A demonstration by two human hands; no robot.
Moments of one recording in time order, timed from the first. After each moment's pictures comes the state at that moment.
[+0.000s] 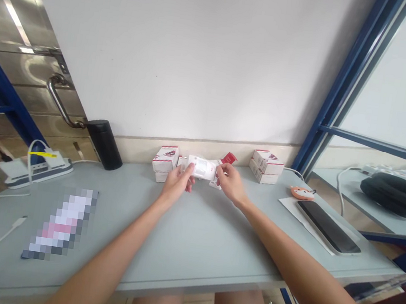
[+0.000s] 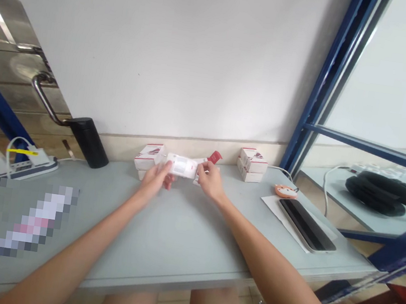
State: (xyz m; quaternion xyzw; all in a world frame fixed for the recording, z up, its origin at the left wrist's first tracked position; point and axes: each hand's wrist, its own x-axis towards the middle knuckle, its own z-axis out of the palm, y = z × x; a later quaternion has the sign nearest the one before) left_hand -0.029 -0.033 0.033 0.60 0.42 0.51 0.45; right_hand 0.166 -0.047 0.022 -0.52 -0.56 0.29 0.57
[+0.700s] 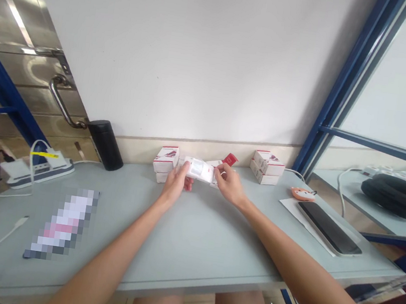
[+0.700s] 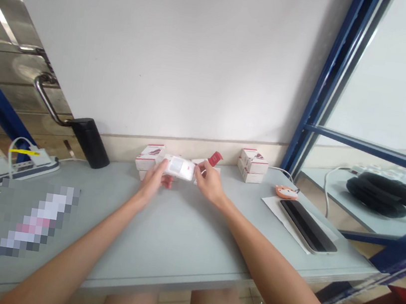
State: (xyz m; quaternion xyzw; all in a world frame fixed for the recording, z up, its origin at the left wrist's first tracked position) left_hand -0.033 -0.029 0.029 0.55 0.42 0.53 0.49; right_hand 0.168 -0.044 0.016 -0.51 -0.65 0.20 0.53
